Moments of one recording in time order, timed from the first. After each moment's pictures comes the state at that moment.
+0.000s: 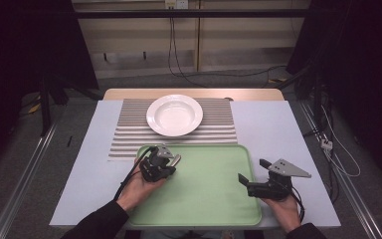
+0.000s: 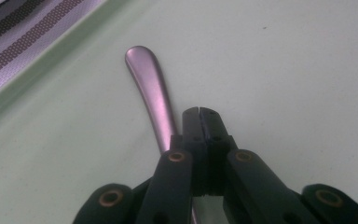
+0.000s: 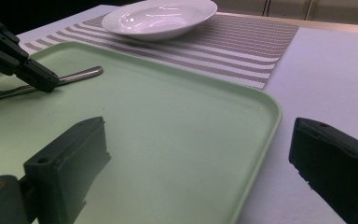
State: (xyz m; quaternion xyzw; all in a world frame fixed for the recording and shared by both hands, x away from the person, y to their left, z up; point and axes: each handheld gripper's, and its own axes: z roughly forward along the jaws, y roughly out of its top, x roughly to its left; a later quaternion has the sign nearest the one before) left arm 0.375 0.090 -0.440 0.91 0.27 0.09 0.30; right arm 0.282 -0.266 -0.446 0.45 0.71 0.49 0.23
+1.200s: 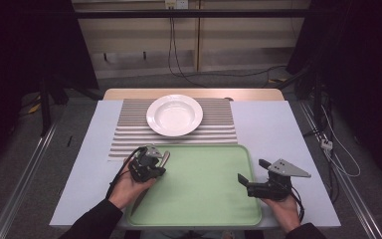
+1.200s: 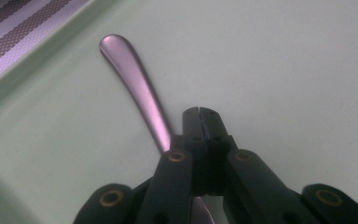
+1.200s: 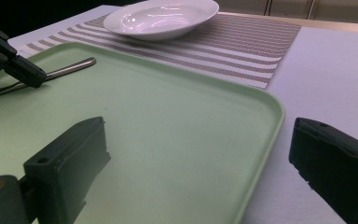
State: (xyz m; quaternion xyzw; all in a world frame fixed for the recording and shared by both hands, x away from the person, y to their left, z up) left arm 0.376 0.121 -0.438 0.91 0.29 0.07 0.29; right arm 0.282 -0.265 -0.446 0.45 0.71 0.49 0.23
